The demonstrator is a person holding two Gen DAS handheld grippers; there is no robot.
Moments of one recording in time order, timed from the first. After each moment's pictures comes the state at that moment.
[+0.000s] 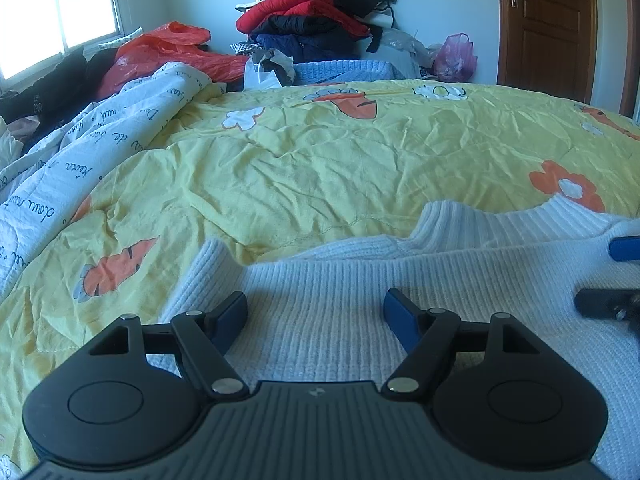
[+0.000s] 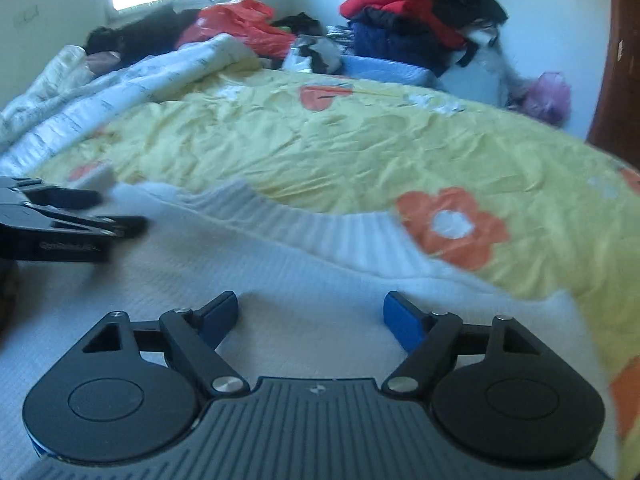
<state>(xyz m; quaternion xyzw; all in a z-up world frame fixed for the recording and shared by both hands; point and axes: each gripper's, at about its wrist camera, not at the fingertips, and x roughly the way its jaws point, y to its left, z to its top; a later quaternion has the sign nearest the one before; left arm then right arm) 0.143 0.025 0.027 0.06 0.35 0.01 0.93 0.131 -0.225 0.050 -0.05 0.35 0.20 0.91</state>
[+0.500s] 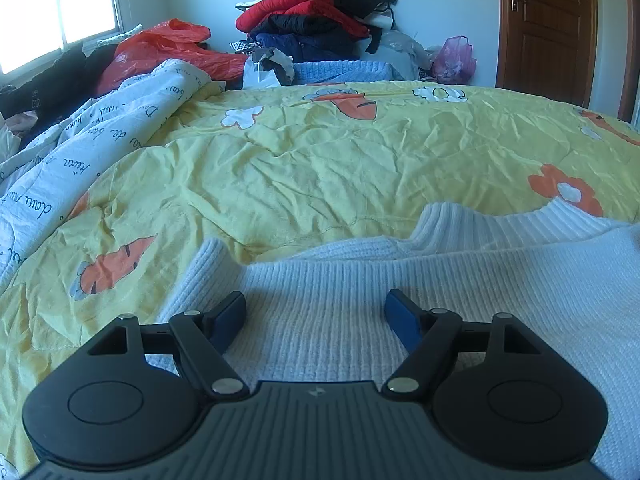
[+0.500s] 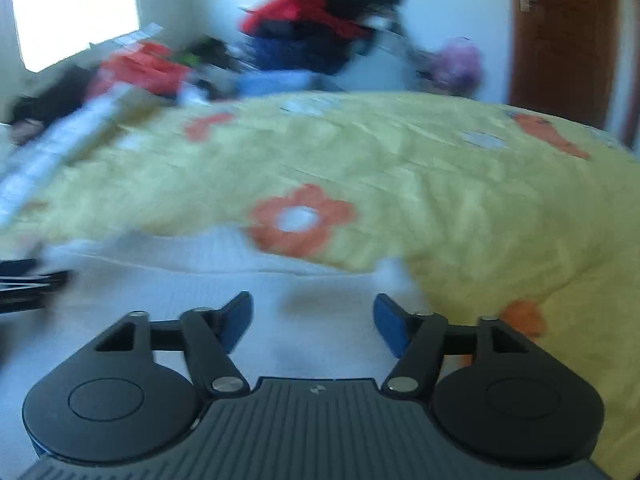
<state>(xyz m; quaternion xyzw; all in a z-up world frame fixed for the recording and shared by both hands) 0.145 0.025 0.026 0.05 0.35 0.01 0.93 0.121 -0.308 0.067 0.03 0.34 0.12 0.93</state>
